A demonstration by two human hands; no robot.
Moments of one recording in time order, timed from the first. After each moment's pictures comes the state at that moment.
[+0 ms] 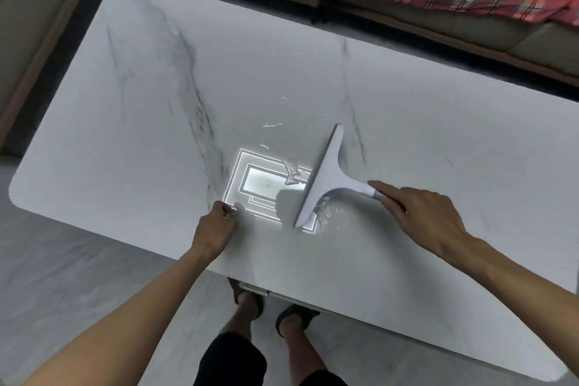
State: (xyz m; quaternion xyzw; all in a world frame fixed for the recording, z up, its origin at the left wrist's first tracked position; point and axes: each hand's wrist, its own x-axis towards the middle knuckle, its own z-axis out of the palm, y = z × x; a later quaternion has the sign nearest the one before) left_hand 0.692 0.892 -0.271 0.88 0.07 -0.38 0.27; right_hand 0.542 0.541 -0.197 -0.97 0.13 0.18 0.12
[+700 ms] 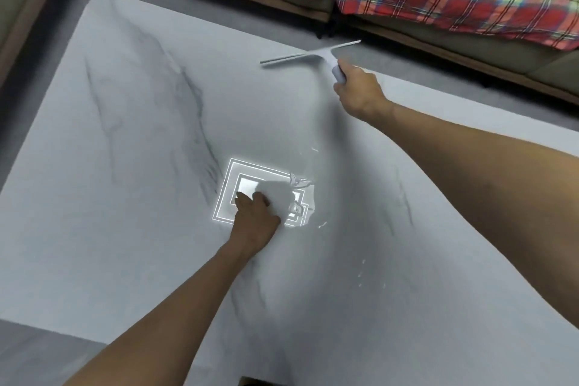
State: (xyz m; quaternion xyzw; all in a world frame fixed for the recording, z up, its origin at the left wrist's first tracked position) left_hand 0.872 0.815 -0.333 0.87 -0.04 -0.43 0.24; right_hand 0.952 0.545 -0.259 -0.91 0.29 0.14 0.27
